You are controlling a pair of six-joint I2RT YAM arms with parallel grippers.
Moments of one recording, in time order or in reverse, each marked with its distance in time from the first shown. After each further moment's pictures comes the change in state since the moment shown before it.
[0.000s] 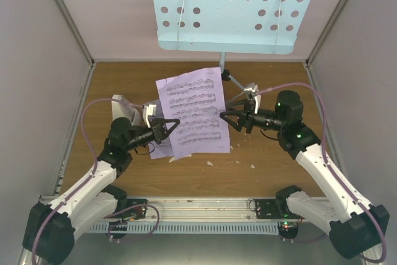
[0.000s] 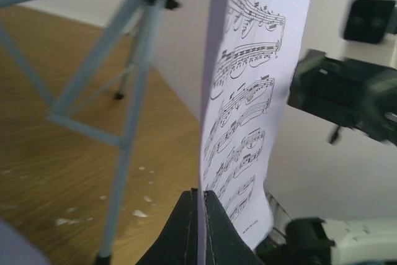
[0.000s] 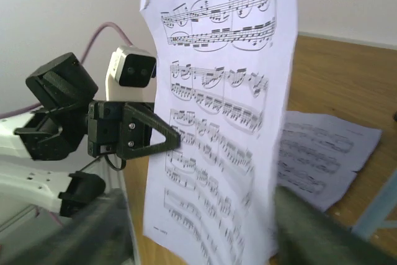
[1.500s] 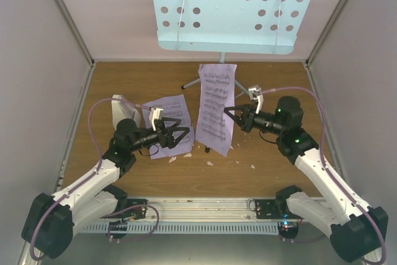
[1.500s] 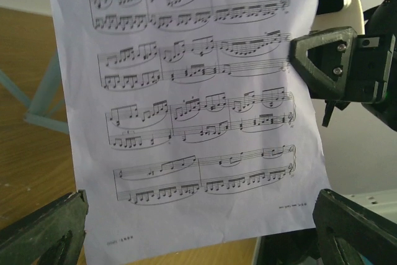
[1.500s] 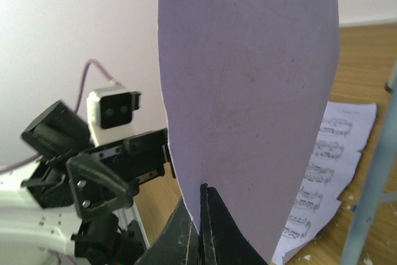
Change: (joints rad) left arm -0.052 0.068 -0.012 0.046 0.001 0.084; right arm 0.001 -0.035 -0.092 0.111 0.108 0.233
